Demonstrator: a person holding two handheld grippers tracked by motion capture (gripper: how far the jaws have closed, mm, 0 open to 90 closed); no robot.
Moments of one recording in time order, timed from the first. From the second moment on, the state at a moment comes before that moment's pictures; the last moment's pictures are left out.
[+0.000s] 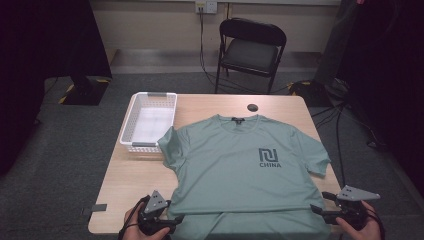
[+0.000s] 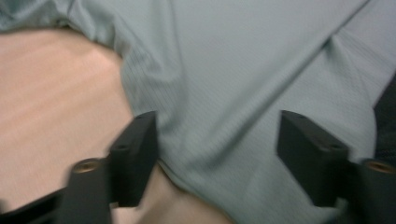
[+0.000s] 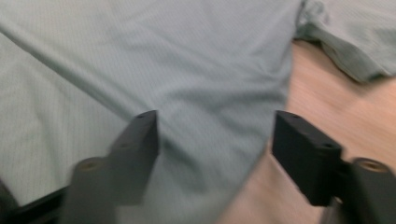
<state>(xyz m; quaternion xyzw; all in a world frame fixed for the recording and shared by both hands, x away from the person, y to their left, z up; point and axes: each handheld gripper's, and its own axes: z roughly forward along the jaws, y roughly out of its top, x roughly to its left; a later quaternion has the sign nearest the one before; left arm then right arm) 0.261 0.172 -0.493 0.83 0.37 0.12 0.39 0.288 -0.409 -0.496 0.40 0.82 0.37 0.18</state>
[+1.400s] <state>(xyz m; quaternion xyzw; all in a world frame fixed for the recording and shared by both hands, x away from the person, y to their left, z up) 0.329 0.199 -0.503 0.84 0.37 0.16 0.37 0.359 -0.359 -0.505 0.37 0.84 0.37 0.17</state>
